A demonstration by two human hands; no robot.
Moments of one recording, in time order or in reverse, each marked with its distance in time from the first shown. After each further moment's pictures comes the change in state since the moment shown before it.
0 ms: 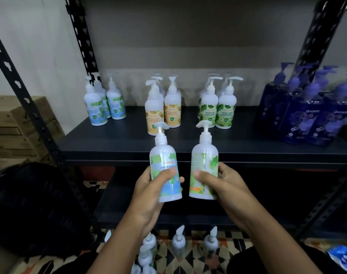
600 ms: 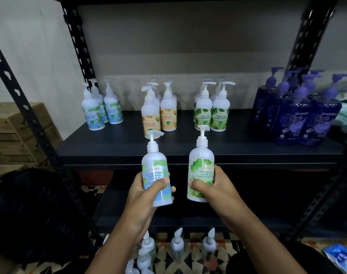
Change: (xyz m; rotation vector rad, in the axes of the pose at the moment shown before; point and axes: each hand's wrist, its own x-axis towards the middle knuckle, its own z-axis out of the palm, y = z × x) left_hand -0.007 -0.004 -0.008 0.065 0.042 0.020; right_hand -0.005 0.006 0.002 -0.200 0.054 -0.062
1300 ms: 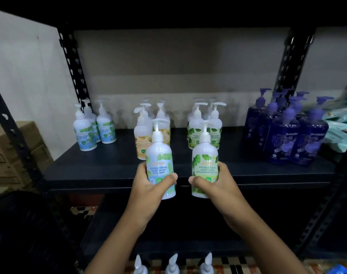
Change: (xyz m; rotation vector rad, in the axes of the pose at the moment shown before) left_hand 0.047 0.034 0.038 0.236 0.013 0.234; right_hand 0.032 -0.036 -0.020 -0.014 0.130 -0.119
